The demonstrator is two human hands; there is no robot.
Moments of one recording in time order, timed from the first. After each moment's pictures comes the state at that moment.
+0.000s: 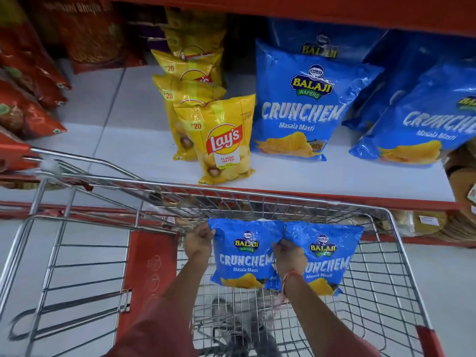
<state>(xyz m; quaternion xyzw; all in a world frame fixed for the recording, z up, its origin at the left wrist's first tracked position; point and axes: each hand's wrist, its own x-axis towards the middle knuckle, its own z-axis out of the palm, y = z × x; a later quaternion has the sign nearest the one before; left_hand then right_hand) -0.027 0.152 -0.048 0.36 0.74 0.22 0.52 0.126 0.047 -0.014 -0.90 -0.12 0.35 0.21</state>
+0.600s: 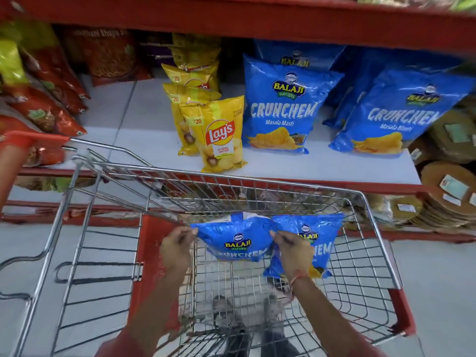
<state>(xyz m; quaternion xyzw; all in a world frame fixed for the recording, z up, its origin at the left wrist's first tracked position) -0.098 0.098 0.020 0.52 0.68 0.27 0.45 0.115 -0.008 0.051 -0.85 -0.16 0.28 0.41</state>
